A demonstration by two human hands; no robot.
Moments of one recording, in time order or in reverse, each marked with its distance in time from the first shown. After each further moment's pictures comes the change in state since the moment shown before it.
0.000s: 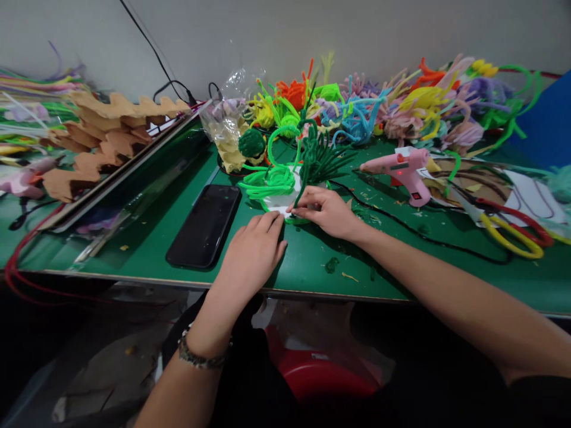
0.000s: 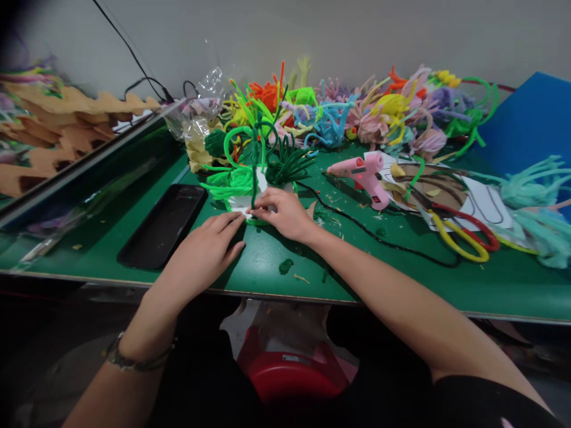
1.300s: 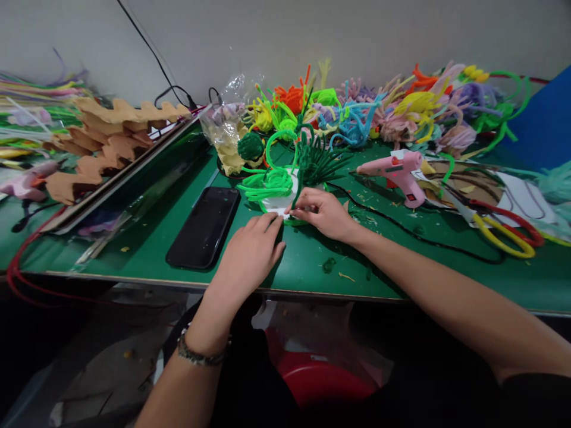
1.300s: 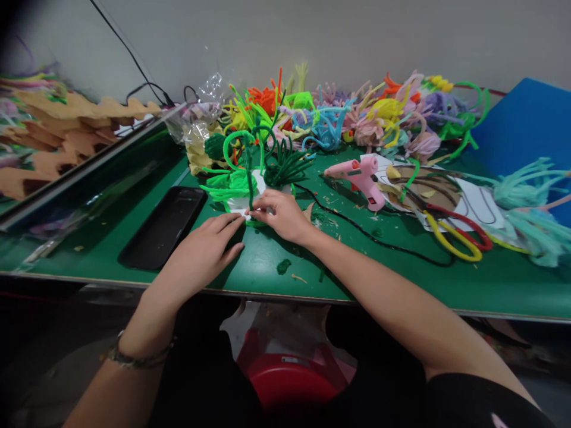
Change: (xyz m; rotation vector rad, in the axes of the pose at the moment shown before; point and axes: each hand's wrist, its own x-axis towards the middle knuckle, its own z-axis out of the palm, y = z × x) left_hand -0.001 -0.001 -0.002 -0.020 0.000 0.021; right_hand -0.001 0.001 -0.001 -0.022 -0.003 -0.054
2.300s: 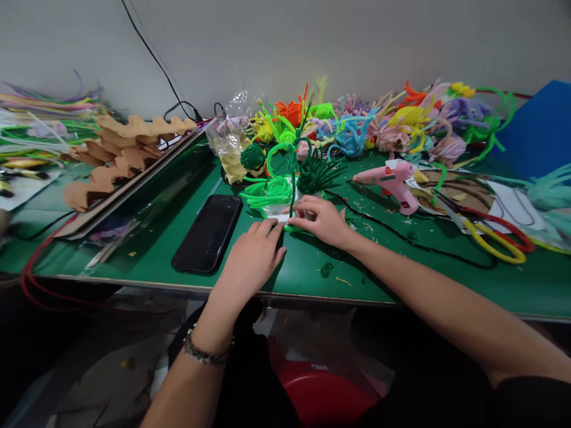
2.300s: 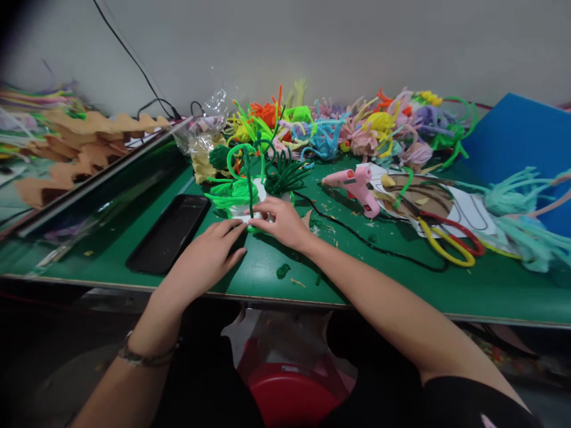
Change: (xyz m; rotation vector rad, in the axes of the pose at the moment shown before) left_hand 0.001 0.001 -0.003 0.003 0.003 0.003; right_hand -0.001 -0.004 0.001 -0.015 0.046 -0.013
